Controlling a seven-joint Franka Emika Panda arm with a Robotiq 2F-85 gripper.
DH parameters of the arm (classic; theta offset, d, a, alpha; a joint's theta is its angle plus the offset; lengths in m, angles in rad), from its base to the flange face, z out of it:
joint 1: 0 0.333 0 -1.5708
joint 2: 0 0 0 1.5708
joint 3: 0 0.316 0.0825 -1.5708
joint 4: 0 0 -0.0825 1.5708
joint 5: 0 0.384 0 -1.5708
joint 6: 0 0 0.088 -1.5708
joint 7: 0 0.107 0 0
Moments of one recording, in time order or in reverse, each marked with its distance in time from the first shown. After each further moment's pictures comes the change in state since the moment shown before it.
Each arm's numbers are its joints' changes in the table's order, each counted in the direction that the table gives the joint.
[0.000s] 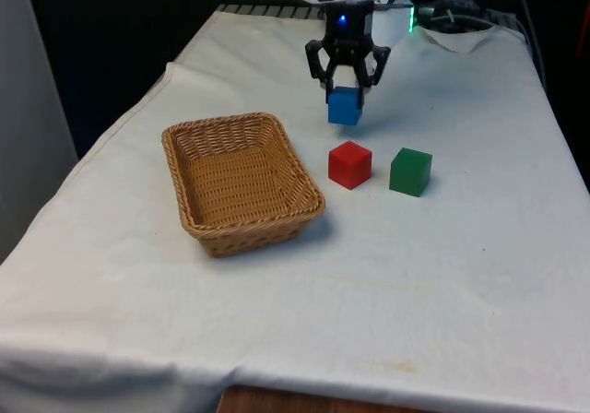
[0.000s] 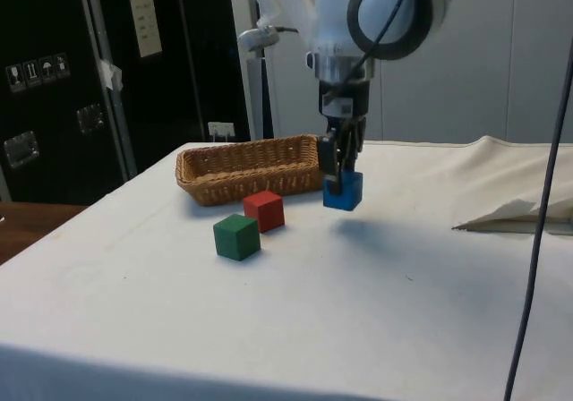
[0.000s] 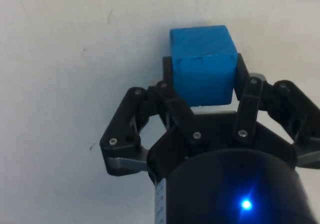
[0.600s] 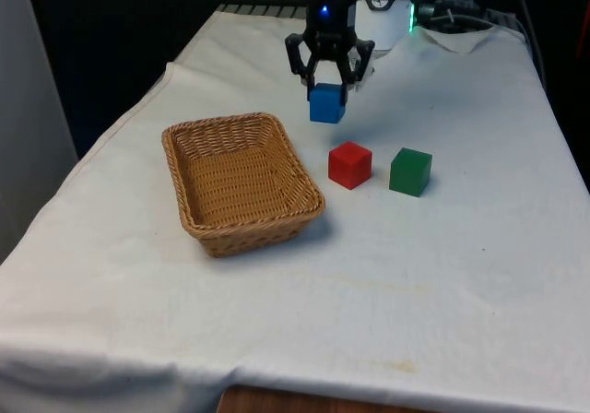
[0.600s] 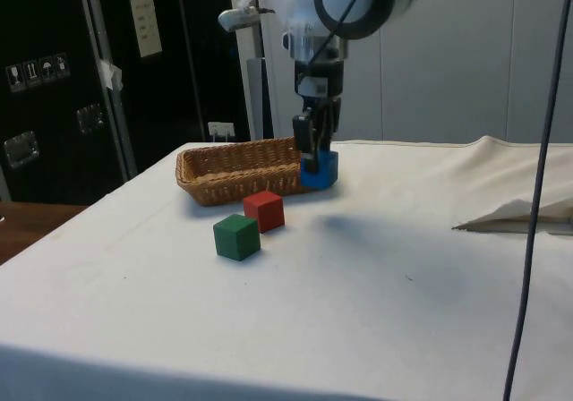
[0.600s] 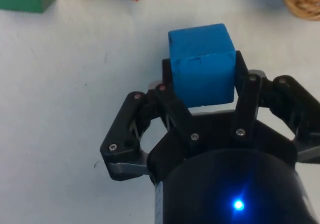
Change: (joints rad) arm -0.009 0.025 -0.038 -0.141 0.003 0.103 -0.080
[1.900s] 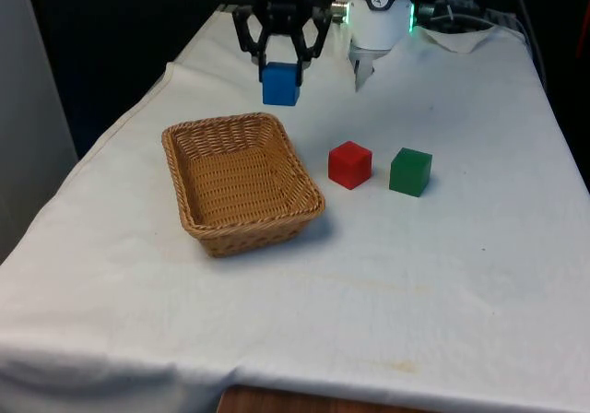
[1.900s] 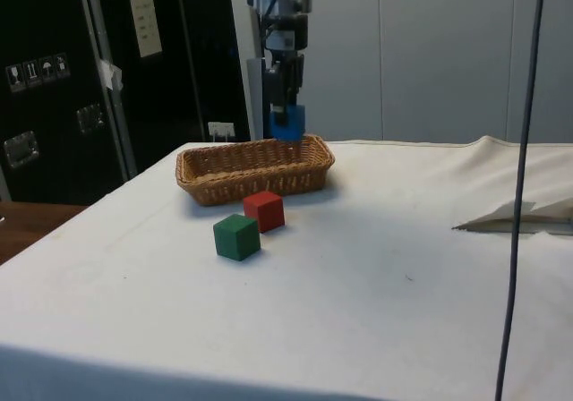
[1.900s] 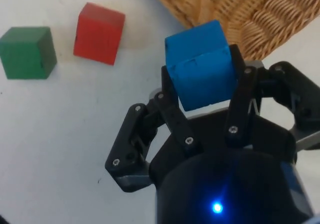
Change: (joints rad) arm -0.018 0.044 -0.079 -0.271 0.004 0.225 -0.218
